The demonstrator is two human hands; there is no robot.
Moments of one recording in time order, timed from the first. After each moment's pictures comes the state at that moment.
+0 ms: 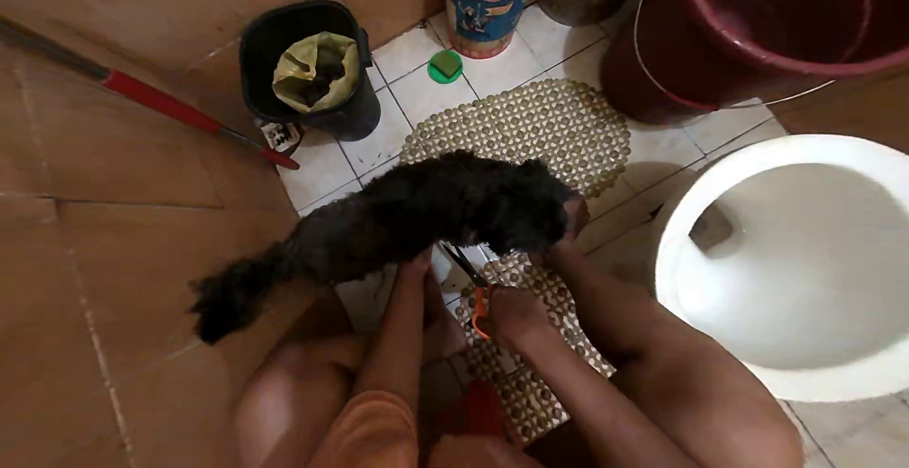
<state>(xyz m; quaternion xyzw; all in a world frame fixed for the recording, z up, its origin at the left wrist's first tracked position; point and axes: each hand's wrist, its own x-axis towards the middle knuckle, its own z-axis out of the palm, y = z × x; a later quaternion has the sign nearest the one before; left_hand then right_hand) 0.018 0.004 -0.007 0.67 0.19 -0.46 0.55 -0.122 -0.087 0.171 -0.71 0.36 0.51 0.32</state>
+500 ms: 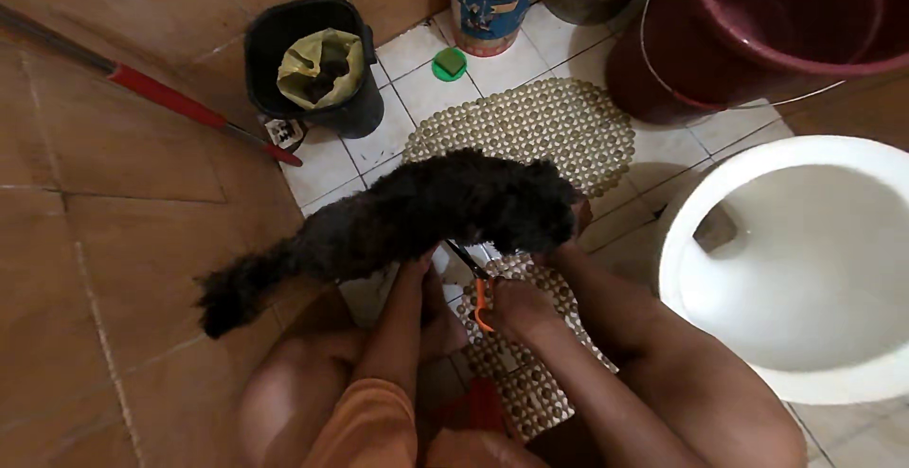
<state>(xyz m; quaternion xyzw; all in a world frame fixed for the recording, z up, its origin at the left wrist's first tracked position) 0.025 0.002 -0.015 0.74 0.07 -0.52 0.42 -0.118 -0.098 0.183 -0.71 0.36 0.50 0.34</state>
